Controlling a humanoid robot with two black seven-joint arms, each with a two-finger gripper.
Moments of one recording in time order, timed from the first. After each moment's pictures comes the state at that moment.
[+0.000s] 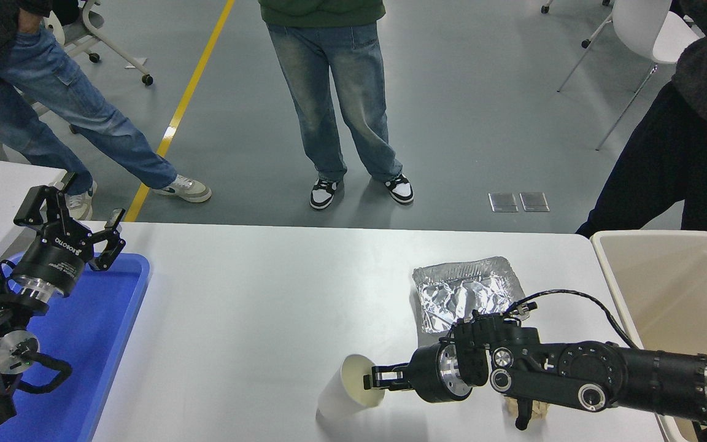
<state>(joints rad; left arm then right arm) -0.64 0.46 -0.42 -0.23 0.02 -0.78 -0.81 0.90 -0.28 -0.06 1.26 -1.03 0.18 -0.11</state>
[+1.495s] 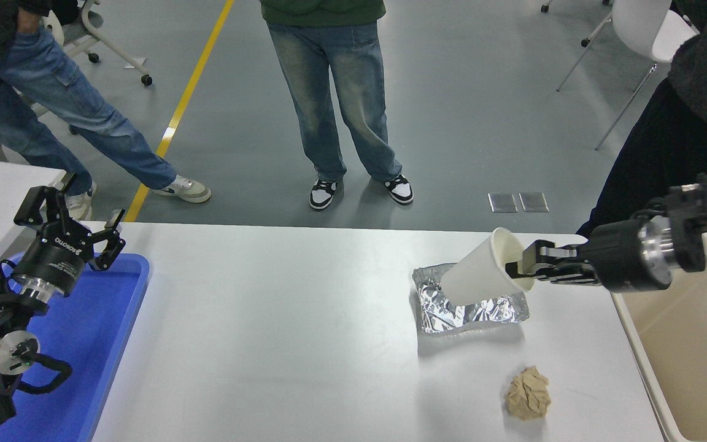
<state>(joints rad) -0.64 0.46 -0.42 -0.23 0.02 -0.78 -0.81 1.33 -1.13 0.05 1.66 -0.72 0.55 -0.11</state>
